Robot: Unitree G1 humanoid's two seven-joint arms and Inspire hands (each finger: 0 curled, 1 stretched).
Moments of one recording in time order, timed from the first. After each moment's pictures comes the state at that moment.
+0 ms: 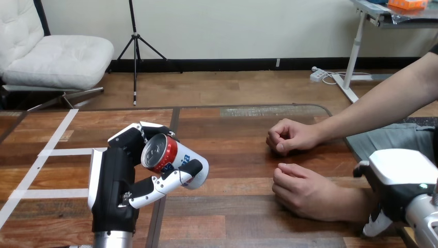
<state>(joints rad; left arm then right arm) 0.12 0.02 0.02 0.24 0.01 -0.74 -0.01 0.09 -0.63 0.12 -0.30 -1.12 0.33 0.54</state>
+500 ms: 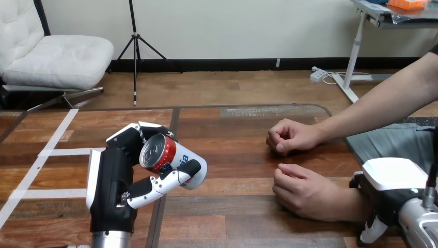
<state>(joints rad) 0.12 0.02 0.02 0.24 0.01 -0.74 -0.01 0.05 -0.63 0.16 -0.21 -1.11 0.31 0.54</state>
